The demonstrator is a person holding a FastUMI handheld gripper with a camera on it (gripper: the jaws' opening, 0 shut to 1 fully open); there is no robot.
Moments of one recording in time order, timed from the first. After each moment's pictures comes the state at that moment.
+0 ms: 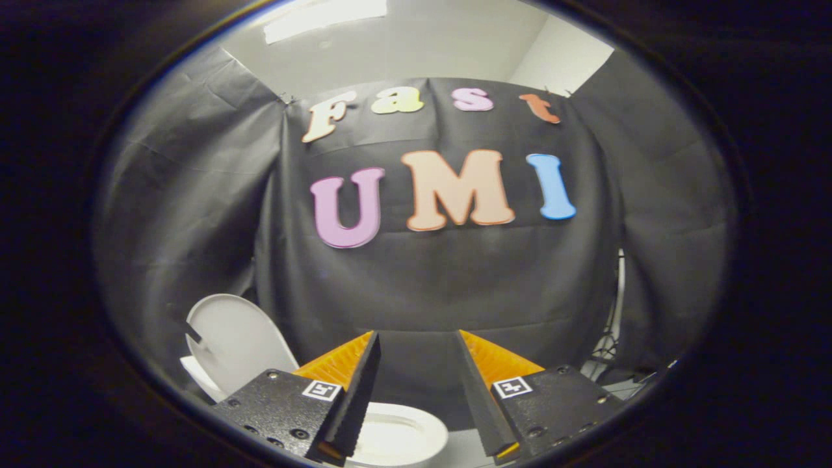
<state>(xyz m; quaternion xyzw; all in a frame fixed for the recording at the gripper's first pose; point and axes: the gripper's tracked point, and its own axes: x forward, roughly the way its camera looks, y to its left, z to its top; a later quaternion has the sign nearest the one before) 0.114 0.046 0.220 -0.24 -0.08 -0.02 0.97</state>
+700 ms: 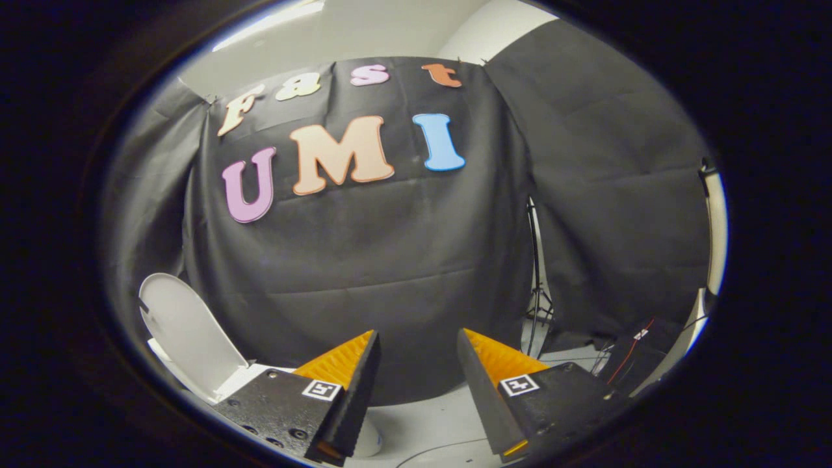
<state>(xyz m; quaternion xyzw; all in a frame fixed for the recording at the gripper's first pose) 0.065 -0.183 0.222 -0.15 -0.05 -0.13 0.98</state>
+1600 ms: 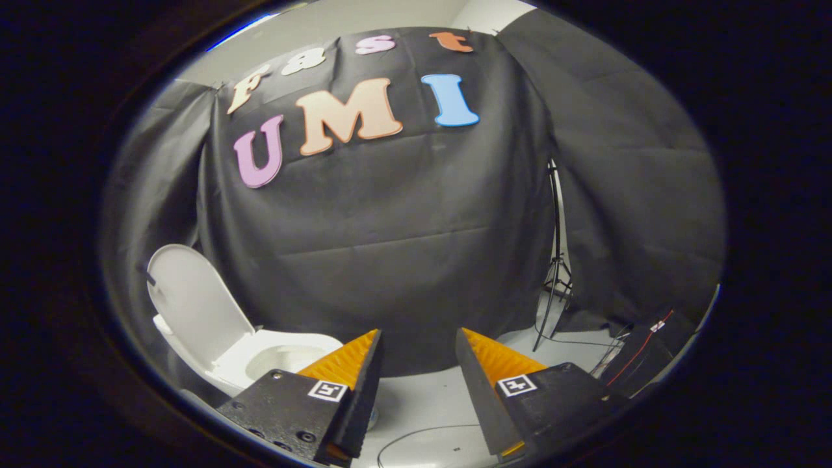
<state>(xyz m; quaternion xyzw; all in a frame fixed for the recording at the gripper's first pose) 0.054 -0.231 0.190 -0.18 0.06 -0.09 0.98</state>
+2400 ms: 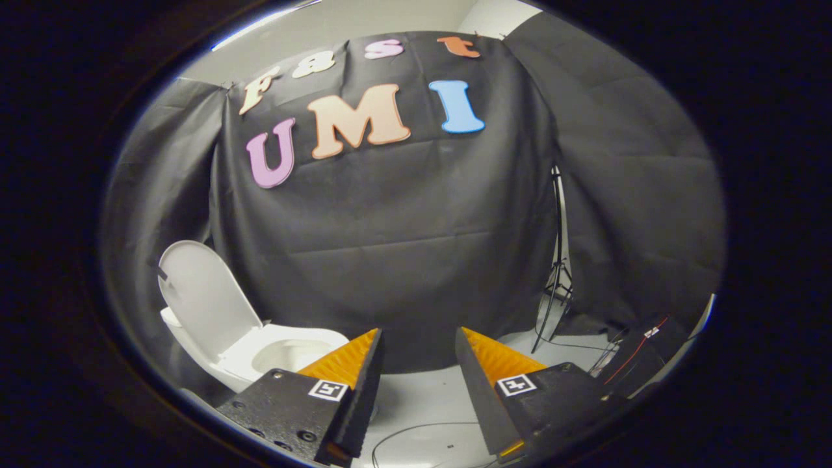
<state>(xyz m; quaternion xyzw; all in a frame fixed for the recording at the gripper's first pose) 0.021 -0.233 0.207 -0.18 0.04 -0.08 0.98</state>
